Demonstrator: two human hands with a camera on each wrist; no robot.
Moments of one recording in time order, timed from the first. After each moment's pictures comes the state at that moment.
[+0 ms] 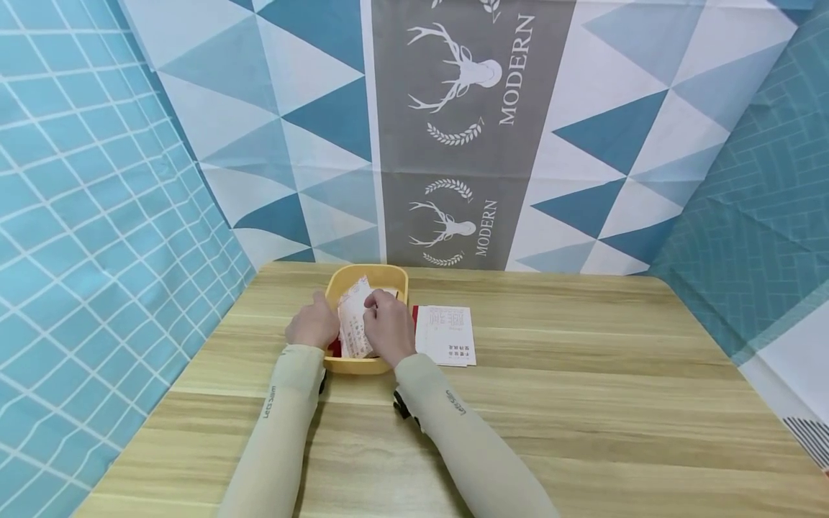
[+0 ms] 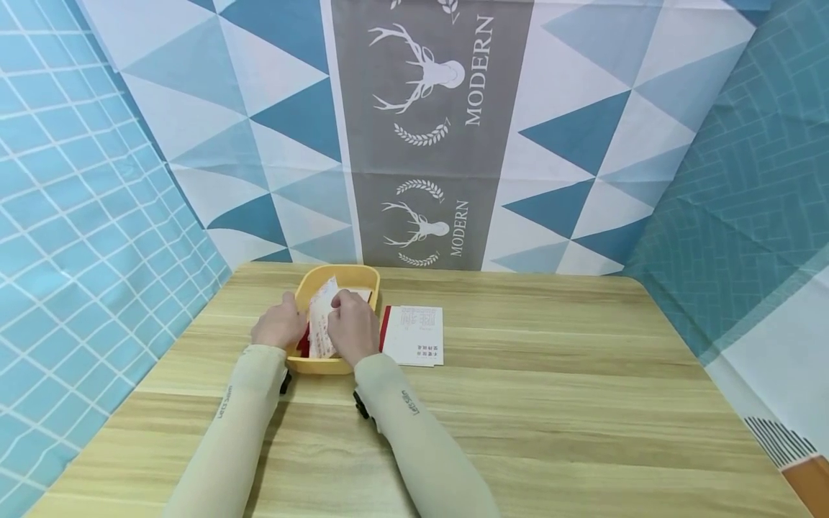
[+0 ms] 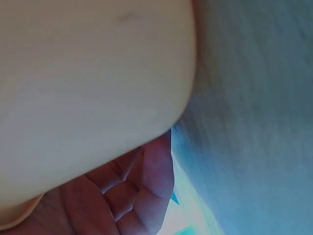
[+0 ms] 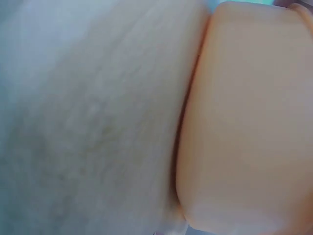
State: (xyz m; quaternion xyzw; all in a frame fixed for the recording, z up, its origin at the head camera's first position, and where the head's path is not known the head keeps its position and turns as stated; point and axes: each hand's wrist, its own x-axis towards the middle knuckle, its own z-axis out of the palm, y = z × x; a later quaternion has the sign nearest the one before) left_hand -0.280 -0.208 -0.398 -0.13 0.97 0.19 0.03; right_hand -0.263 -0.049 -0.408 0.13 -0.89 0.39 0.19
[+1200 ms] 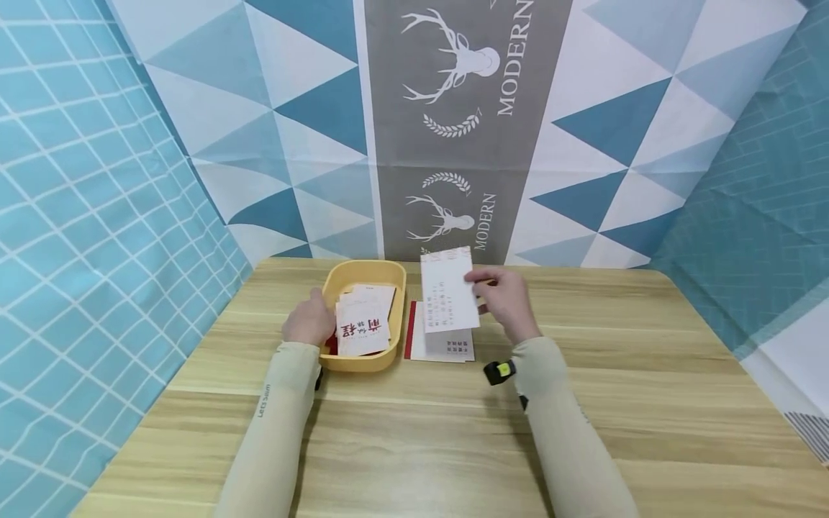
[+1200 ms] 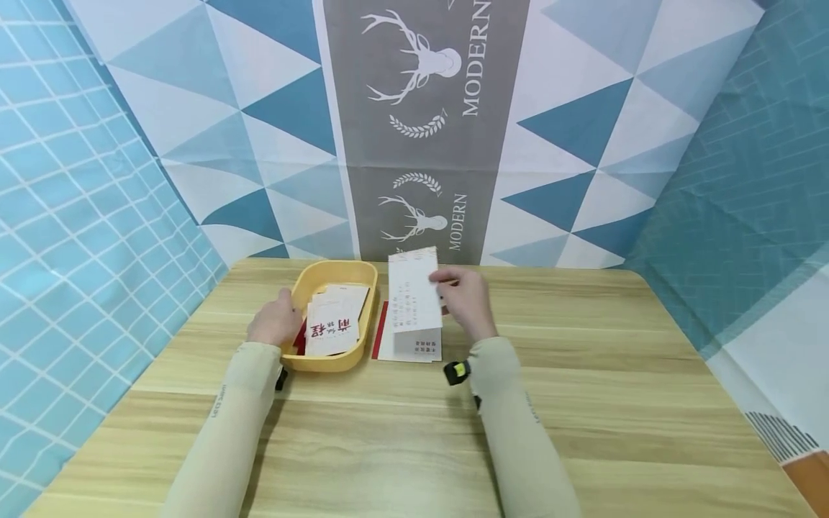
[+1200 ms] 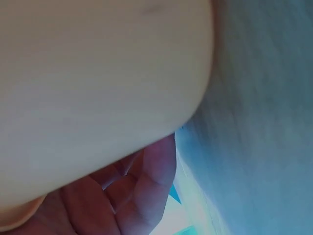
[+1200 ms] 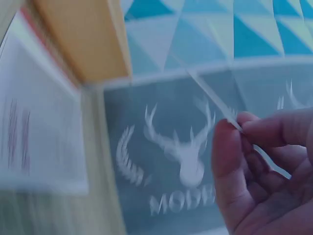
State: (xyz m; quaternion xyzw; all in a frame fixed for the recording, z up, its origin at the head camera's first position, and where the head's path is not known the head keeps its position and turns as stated) left_hand -0.283 -0.208 -0.397 -0.12 0.97 0.20 0.02; right_hand -0.269 0.129 -0.351 0.01 -0.80 0.59 0.05
